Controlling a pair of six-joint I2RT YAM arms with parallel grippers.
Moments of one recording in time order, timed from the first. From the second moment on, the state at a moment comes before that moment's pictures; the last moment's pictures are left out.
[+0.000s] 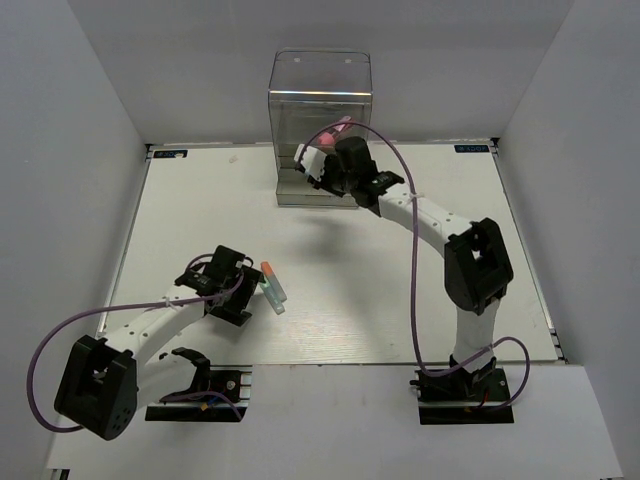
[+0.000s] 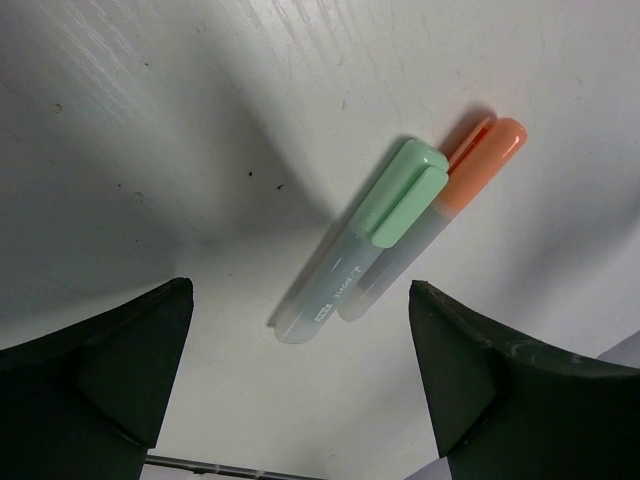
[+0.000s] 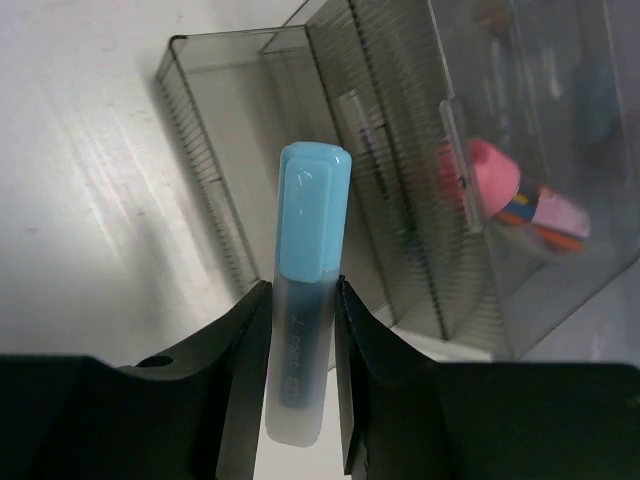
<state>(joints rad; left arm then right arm) -0.44 1.08 0.53 -0.57 -0.10 -1.55 0.64 1.91 1.58 -0.19 -0.11 -0.72</state>
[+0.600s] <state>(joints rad) -0.44 1.20 0.56 -0.58 -0.07 -1.50 0.55 2.33 1.91 -0.21 -0.17 -1.13</state>
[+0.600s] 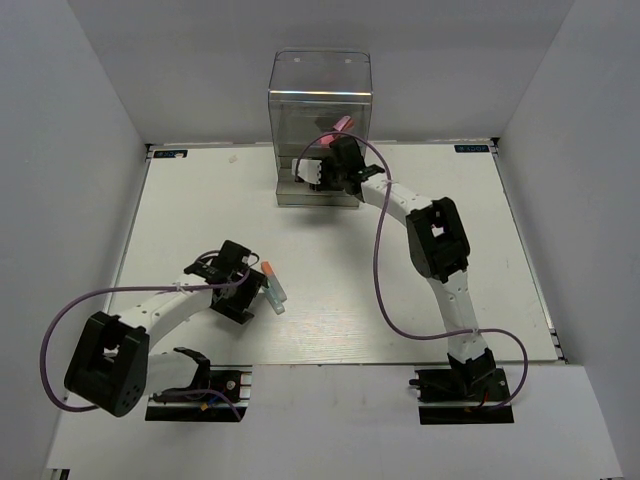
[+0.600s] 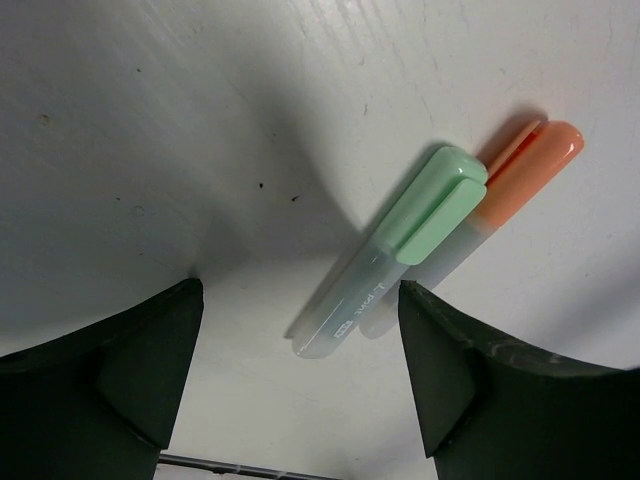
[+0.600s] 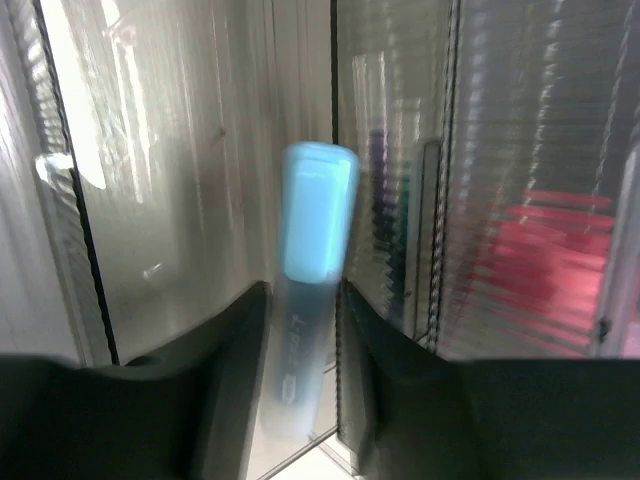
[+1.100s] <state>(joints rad) -0.44 1.38 0.69 -0.60 -0.06 -1.42 0.54 2.06 1.59 -0.16 -0.26 -0.96</state>
